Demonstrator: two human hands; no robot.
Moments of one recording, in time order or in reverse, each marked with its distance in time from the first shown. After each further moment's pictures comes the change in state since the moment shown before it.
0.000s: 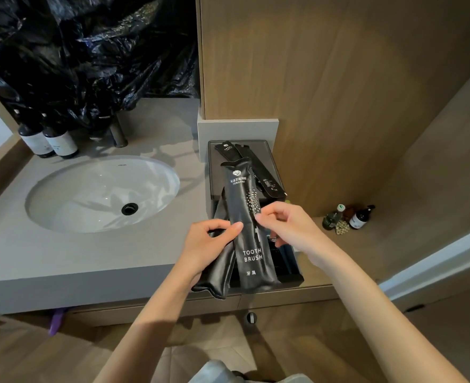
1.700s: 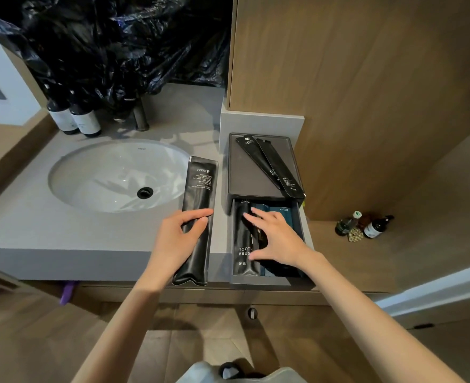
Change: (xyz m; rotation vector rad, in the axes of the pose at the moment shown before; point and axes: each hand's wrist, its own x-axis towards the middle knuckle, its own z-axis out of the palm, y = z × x) left_hand -0.009 -0.018 -0.058 0.190 0.197 0.128; right_hand 0.069 0.079 0.035 -0.808 -0.252 -0.300
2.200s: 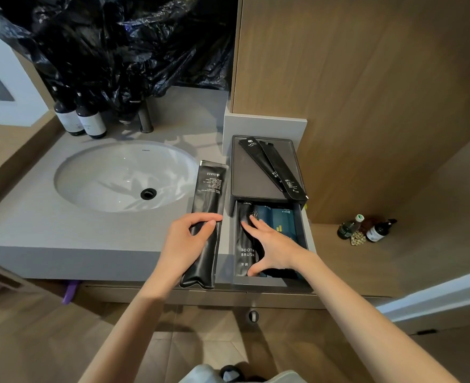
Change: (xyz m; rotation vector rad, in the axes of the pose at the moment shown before) left_hand -0.008 0.009 0.006 -0.033 -0.043 -0.025; right_hand 0.003 -0.007 0.006 -0.008 -0.254 0.008
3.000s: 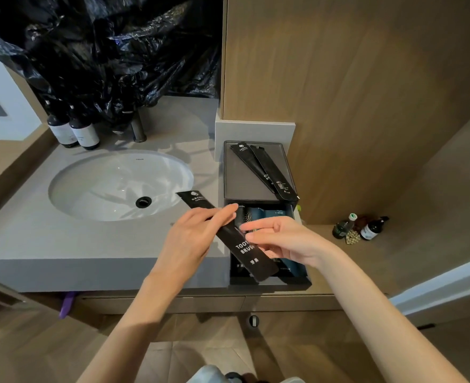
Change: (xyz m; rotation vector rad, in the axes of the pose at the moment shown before) left_hand 0.003 0.000 0.002 0.828 0.043 0.829; right_hand -0.067 -0.048 -0.054 1.169 0.015 0.161
